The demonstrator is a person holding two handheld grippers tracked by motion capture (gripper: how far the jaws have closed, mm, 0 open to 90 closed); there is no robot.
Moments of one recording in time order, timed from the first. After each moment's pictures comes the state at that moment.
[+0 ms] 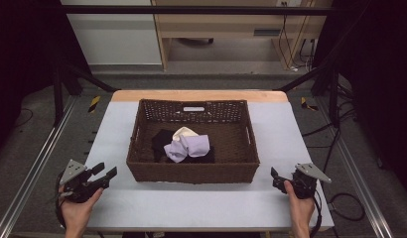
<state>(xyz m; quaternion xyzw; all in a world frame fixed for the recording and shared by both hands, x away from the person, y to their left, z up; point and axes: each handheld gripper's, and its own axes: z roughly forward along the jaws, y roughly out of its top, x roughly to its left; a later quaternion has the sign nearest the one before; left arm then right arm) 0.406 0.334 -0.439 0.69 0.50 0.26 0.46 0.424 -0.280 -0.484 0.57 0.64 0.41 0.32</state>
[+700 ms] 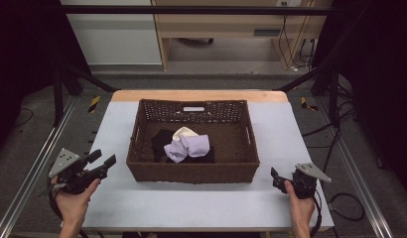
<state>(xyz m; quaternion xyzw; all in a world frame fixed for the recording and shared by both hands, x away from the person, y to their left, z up) 0.409 0.322 -0.388 0.67 0.48 0.28 0.50 0.425 -0.280 -0.485 0.57 0.64 0.41 0.31</state>
